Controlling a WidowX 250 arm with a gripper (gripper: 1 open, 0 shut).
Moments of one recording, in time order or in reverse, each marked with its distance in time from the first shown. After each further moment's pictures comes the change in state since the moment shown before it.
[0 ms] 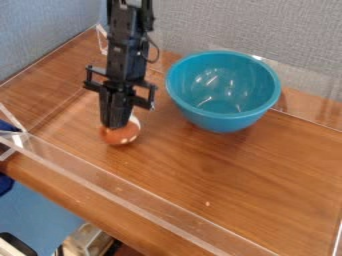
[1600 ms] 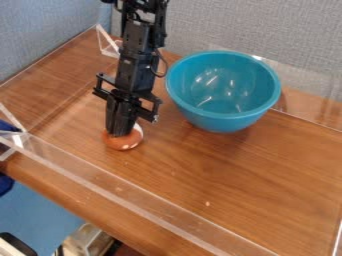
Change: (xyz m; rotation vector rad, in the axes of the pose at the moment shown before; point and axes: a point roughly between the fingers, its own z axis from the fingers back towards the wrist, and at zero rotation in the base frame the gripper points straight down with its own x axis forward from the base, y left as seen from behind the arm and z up) arm 0.015 0.002 -0.011 0.088 0.005 -0.086
